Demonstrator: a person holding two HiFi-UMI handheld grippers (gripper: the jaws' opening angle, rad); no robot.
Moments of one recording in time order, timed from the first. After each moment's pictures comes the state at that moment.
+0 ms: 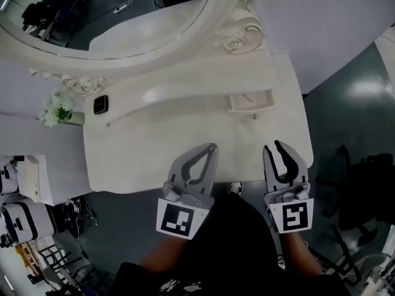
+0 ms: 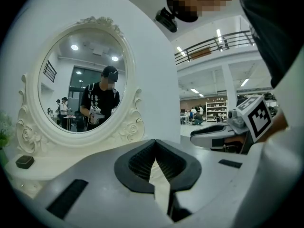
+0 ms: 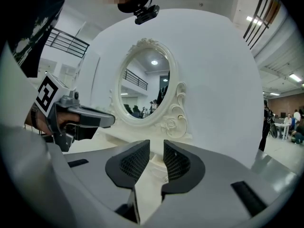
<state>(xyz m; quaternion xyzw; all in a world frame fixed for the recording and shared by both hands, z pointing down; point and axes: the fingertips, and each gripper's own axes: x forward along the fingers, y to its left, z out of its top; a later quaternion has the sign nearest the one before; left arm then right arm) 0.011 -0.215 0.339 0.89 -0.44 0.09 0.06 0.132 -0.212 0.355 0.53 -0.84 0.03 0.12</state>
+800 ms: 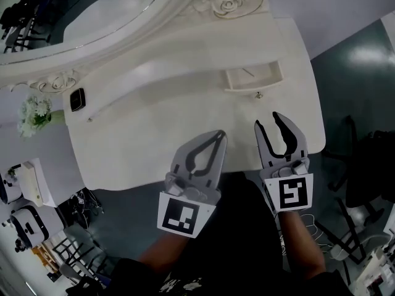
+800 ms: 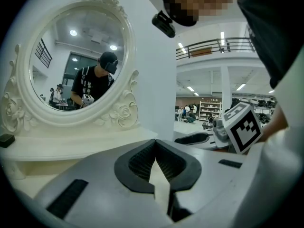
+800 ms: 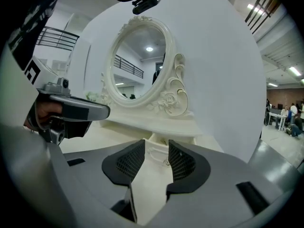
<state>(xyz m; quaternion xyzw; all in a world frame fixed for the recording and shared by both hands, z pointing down) 0.033 -0.227 0.392 0.90 -0.40 0.12 0.10 0.124 -0.246 0.432 0.53 -0.82 0.09 0.17</state>
